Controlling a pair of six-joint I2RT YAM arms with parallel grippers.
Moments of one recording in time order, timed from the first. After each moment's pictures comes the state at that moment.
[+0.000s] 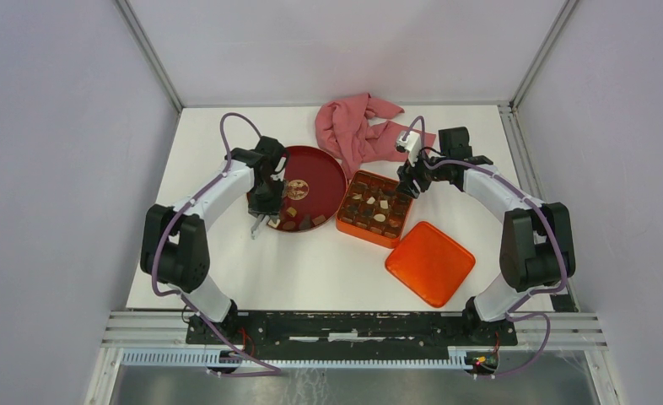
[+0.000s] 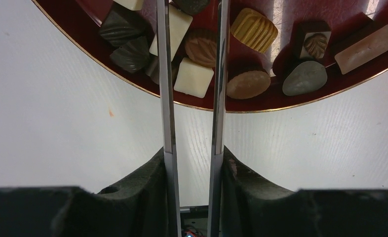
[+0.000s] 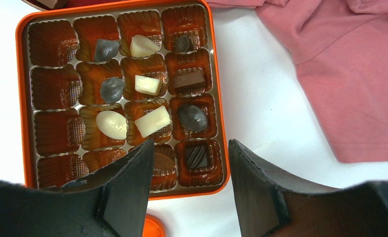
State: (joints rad) left arm -0.34 1.64 1.24 -0.99 -0.07 -0.18; right arm 0.17 1.63 1.10 -0.33 -0.68 -0.65
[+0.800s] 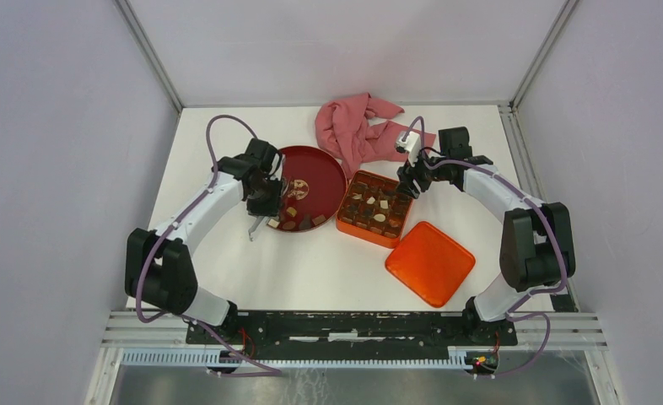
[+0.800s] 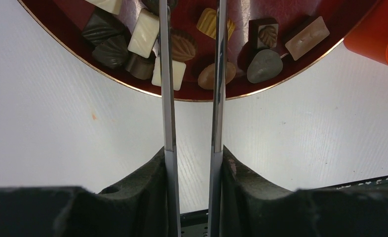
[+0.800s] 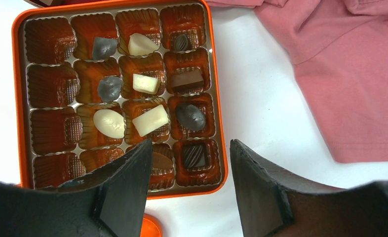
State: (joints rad) left arm -0.34 1.49 1.17 -0.92 0.02 -0.18; right arm 0.17 1.63 1.10 -0.33 -0.68 -0.67
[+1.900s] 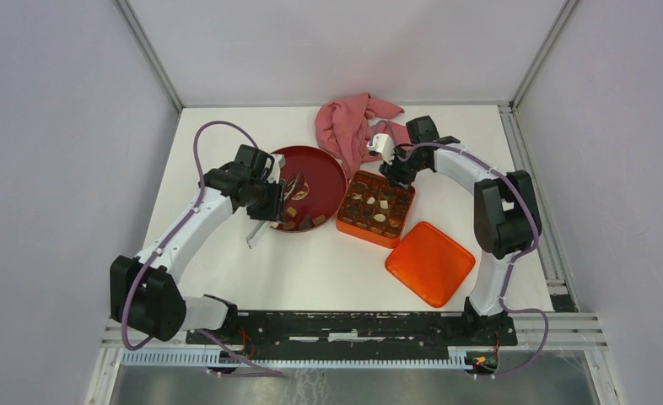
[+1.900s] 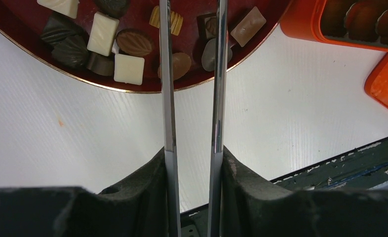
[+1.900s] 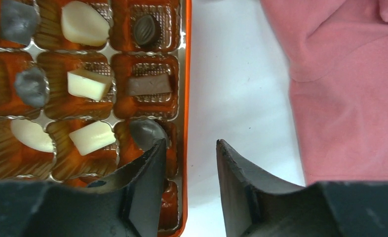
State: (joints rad) left arm -0.34 1.33 1.08 -0.86 0.16 -0.18; right arm 0.29 1.91 1.38 -0.51 -0.44 -0.85
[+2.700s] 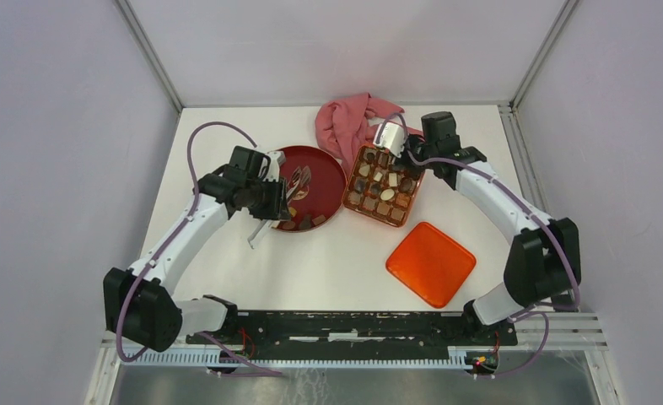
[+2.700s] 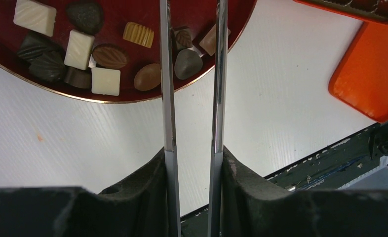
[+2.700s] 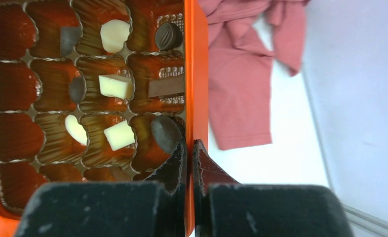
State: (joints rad) left arm -0.34 1.27 1.05 -0.81 0.24 -0.20; right arm 0.33 1.59 1.25 -0.41 -0.31 -0.86
